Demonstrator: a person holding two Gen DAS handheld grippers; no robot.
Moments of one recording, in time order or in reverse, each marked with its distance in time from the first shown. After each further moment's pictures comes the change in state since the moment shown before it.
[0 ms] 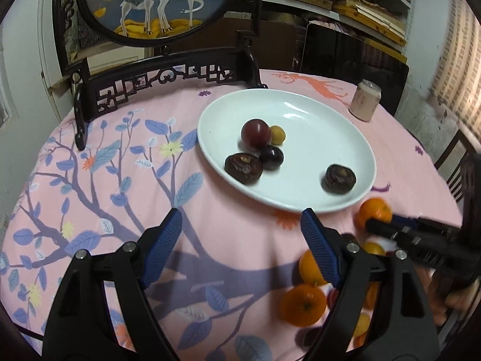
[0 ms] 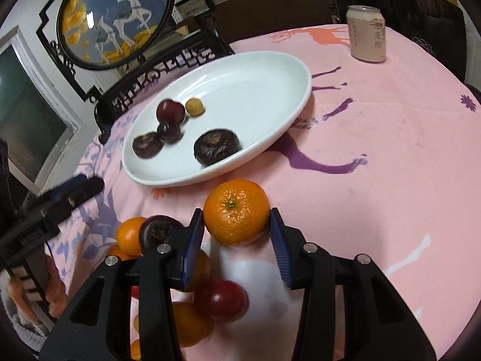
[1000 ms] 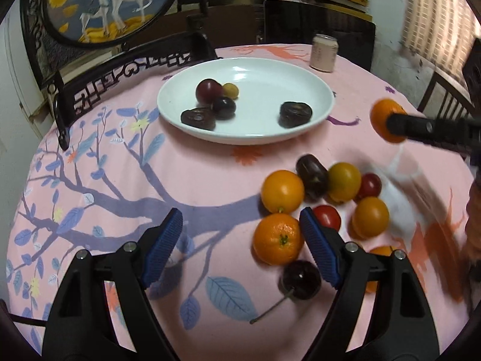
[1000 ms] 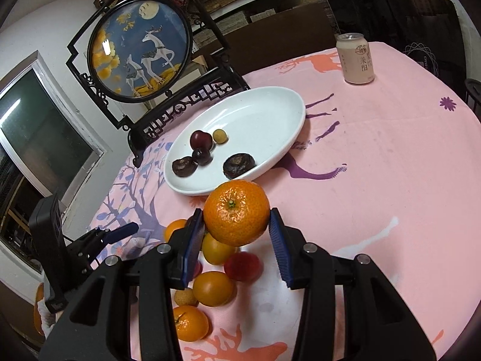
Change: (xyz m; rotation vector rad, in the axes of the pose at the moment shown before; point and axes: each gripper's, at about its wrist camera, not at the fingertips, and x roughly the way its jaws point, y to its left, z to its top) left arm -0.014 -0.034 -0.053 0.208 0.061 -0.055; right arm -0.059 0.001 -0.013 0.015 -0.098 0.110
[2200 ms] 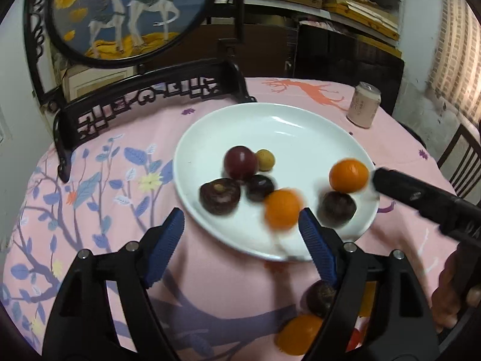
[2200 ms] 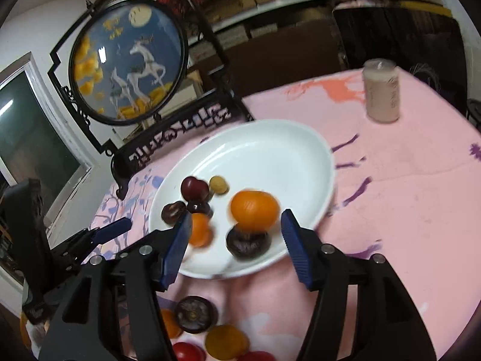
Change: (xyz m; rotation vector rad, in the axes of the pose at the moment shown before) left arm 0.035 0.036 0.082 -0.166 -0.085 0.044; right arm 0.051 0.012 0.056 -0.030 -0.104 -0.063
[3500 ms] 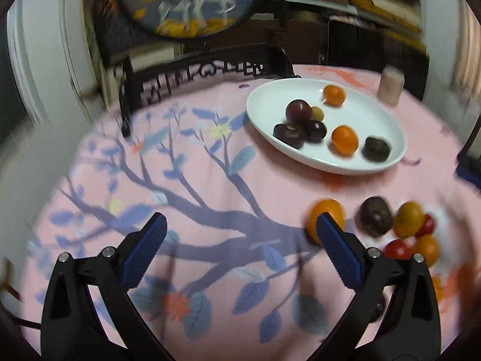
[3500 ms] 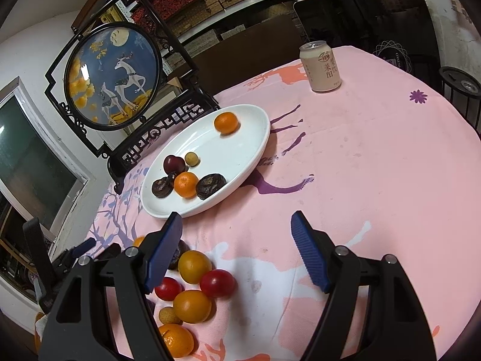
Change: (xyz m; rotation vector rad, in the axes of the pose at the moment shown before) left arm -0.053 0.039 -0.068 -0.049 0.019 0.136; right arm -0.059 -0.036 -0.049 0.127 0.021 -0.035
